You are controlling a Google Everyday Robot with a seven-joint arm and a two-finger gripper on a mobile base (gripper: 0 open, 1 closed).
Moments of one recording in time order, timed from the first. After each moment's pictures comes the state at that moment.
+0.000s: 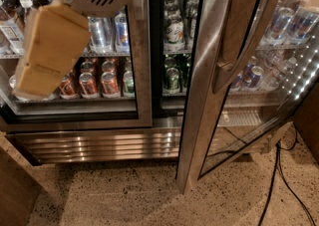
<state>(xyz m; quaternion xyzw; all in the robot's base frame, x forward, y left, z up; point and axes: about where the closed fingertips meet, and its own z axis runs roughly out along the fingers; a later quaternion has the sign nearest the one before) 0.382 0.144 1.094 -0.71 0.55 0.16 0.41</state>
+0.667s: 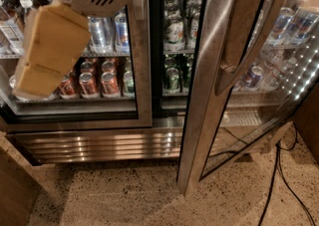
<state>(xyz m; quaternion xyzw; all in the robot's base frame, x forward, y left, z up) 0.382 0.144 1.094 -0.71 0.55 0.16 0.41</state>
